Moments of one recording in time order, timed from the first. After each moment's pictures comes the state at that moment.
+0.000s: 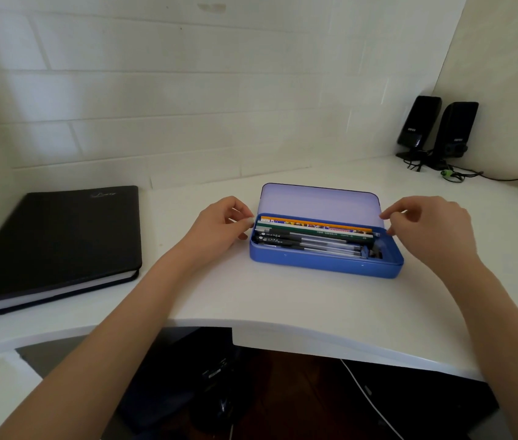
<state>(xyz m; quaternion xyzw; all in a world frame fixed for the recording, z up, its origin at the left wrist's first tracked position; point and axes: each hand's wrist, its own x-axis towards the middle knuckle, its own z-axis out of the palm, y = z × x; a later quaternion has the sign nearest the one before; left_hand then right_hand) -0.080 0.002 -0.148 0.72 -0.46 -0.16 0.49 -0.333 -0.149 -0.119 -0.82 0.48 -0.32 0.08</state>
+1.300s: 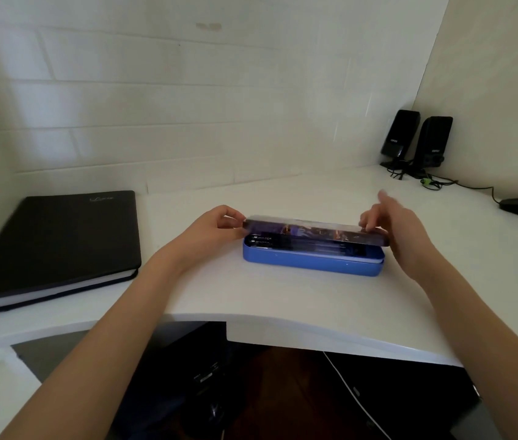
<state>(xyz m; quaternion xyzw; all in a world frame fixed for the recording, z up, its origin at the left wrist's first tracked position) -0.071 0.010 -0.150 0.70 -0.46 -0.27 0.48 -0.326 -0.156 -0.124 -0.68 0.35 -0.39 0.51</state>
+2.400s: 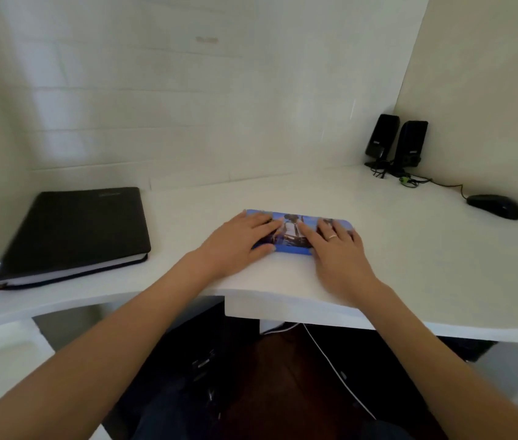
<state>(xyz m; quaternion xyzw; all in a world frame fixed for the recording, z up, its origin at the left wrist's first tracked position) -0.130 0.018 -0.148 0.69 -0.71 0.08 0.11 -0.317 -0.082 -0.163 -0.92 0.37 -0.11 -0.04</state>
